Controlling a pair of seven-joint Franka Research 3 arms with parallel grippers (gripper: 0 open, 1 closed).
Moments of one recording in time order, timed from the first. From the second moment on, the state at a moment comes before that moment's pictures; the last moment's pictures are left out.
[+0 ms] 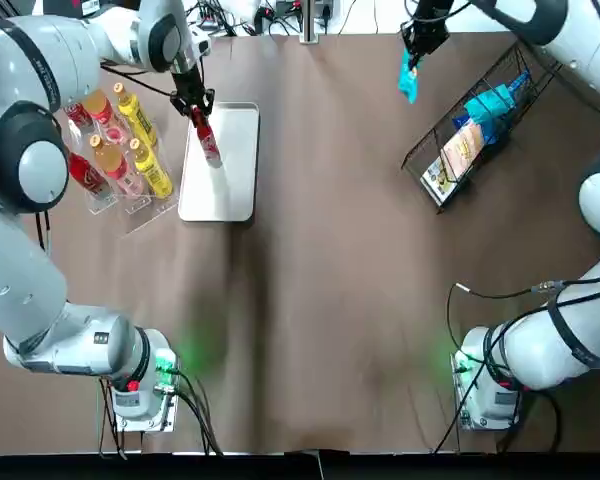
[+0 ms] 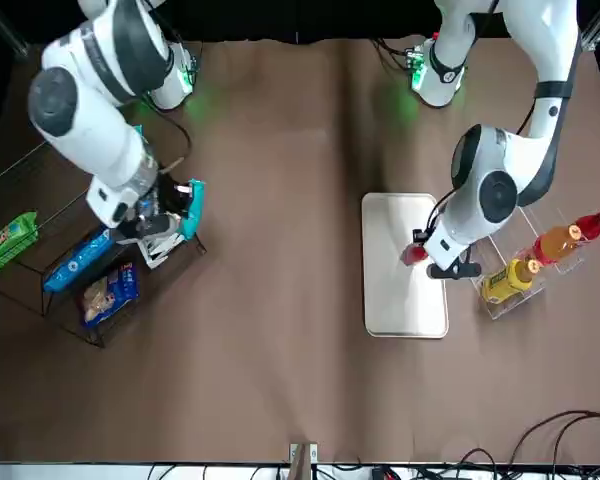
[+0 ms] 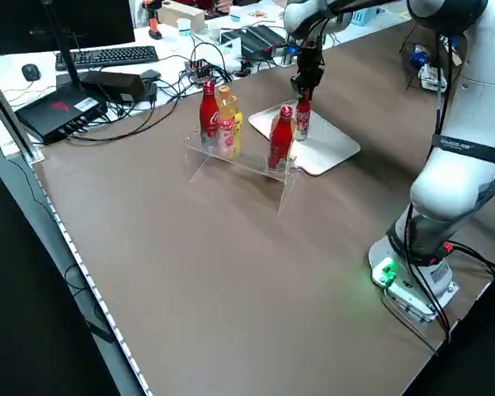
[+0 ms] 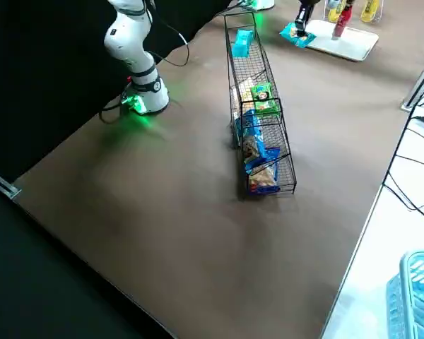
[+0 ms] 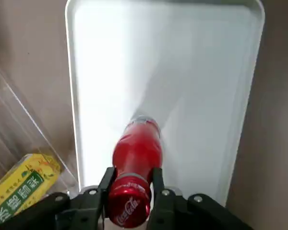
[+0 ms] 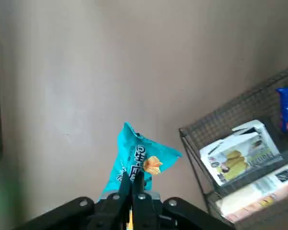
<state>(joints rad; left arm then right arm) -0.07 0.29 -0.23 -1.95 0.03 2.11 -0.32 0.37 0.18 0.02 -1.63 0.14 1.78 0.25</state>
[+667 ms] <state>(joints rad) -0.04 0.27 -0.23 -1.86 0.13 2.06 -0.34 0.40 0.24 0.00 -1.63 0.14 1.81 0.26</state>
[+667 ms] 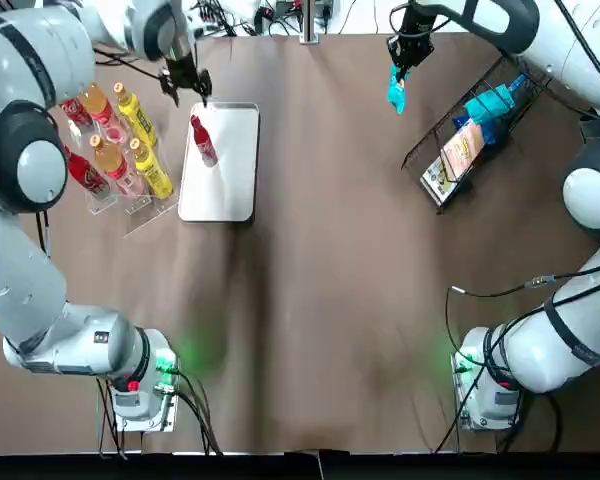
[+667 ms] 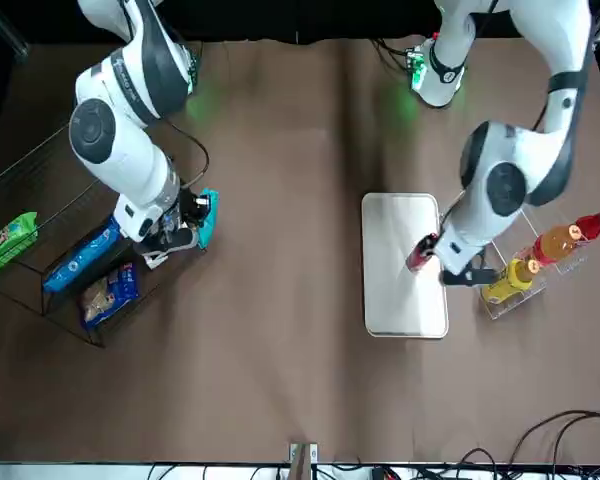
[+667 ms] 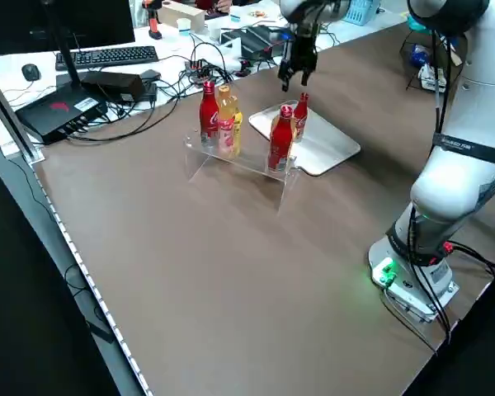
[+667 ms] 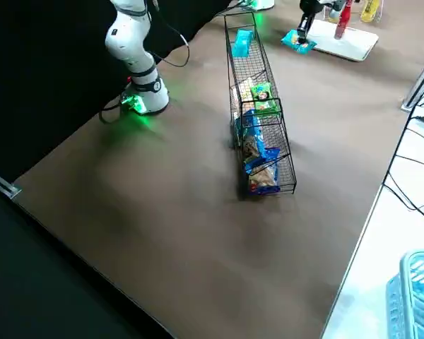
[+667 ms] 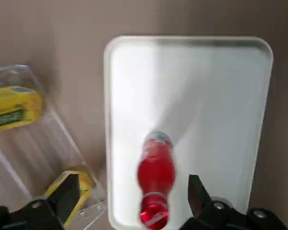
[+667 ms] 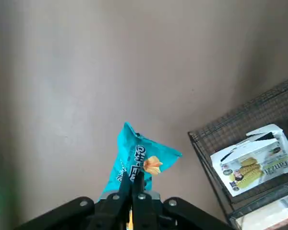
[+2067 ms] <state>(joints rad) 0.09 0.62 -0.21 -1.84 0.09 2.19 -0.16 0.41 0.40 0.01 -1.63 0.14 1.94 0.26</state>
